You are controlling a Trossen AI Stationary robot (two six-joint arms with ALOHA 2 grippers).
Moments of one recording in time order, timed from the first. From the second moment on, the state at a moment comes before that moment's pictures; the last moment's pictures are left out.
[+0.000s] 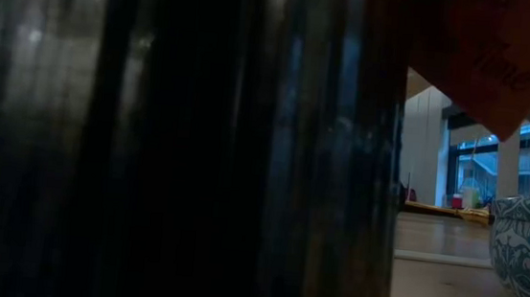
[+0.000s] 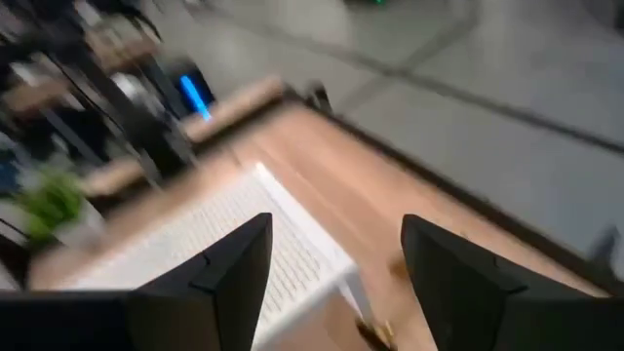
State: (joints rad) left arm 0.18 0.67 0.95 -0.19 -0.23 -0.63; right arm -0.03 0.78 1.19 -0.93 0.39 0.50
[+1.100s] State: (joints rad) left arm 0.36 0.77 0.95 -0.20 -0.01 -0.68; right arm -0.32 1.22 1.19 -1.35 0.21 1.07
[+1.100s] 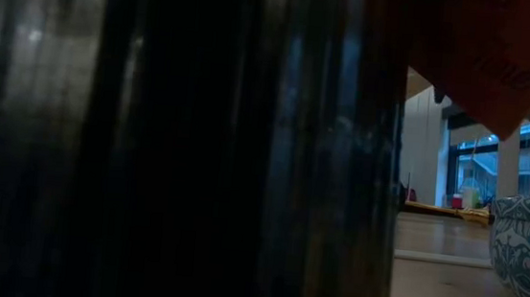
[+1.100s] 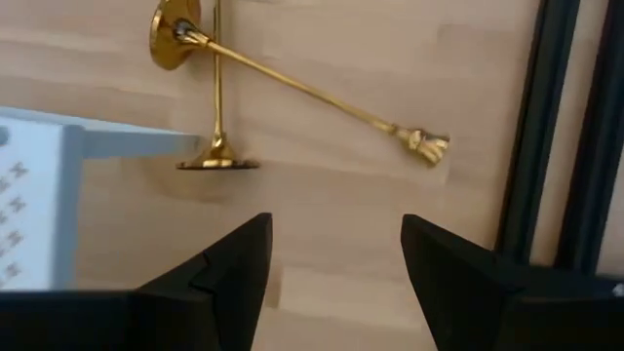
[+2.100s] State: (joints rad) left arm 0.41 0.78 0.95 -0.21 0.12 -0.73; right arm -0.55 1.68 1.19 -1.16 0.12 0.24
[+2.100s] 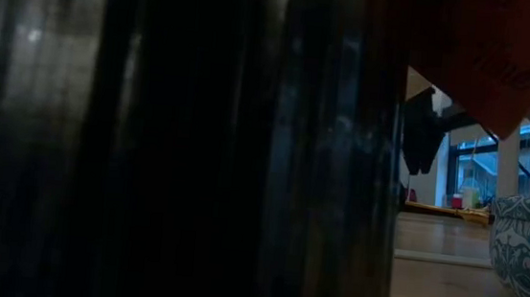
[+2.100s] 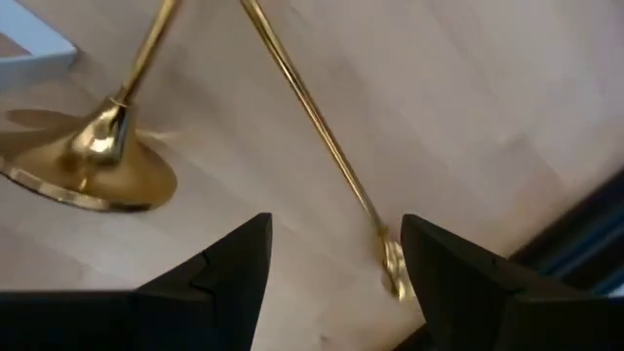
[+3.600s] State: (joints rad) left arm 0.41 0.78 0.95 -0.21 0.15 -0.71; right arm -0.59 1.68 1.19 -1.01 0.18 0.36
